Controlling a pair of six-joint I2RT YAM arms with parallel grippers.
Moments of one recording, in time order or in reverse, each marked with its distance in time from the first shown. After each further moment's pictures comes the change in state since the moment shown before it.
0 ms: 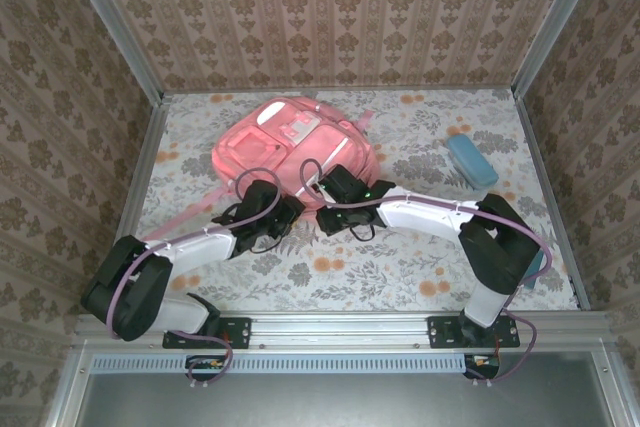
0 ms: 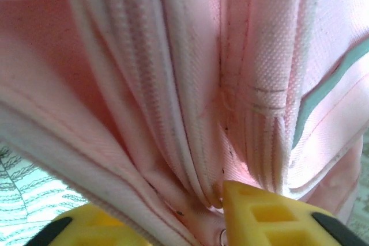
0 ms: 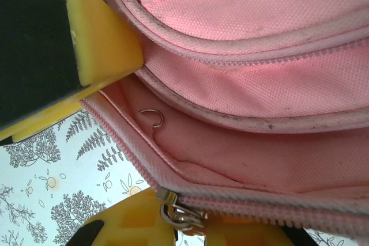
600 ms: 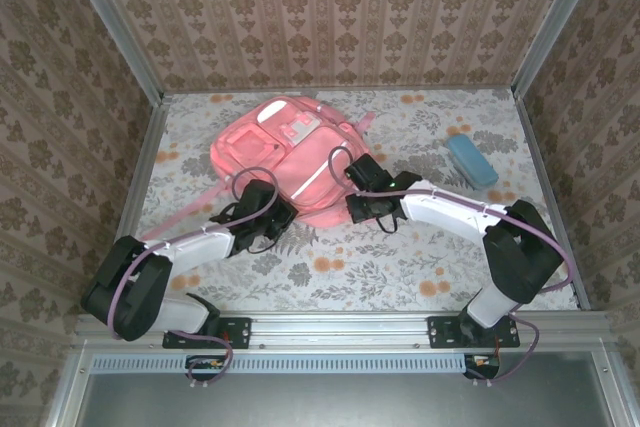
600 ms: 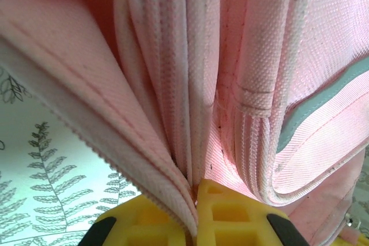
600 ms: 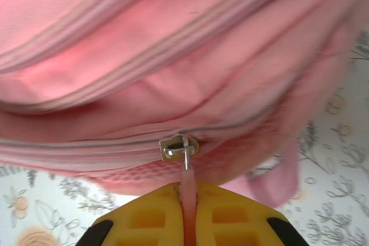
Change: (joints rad) left arm 0.037 0.000 0.003 -0.054 -0.010 0.068; right arm -0.150 -0.113 -0.056 -0.128 0.178 -0.010
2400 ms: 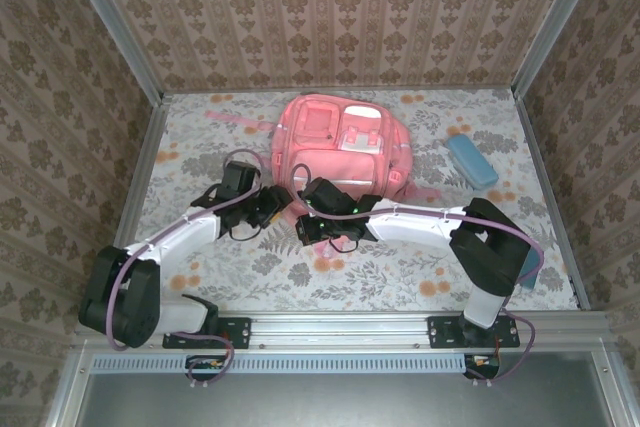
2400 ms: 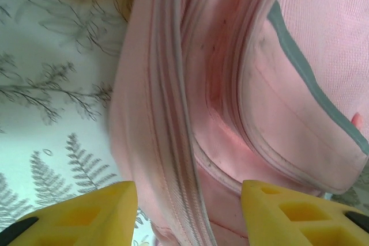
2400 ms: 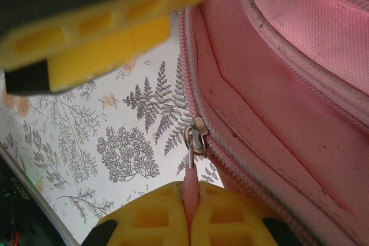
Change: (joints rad) left arm 0.153 -0.043 0.148 -0.294 0.217 0.274; right arm 0.259 0.143 0.043 0.307 -0.239 0.266
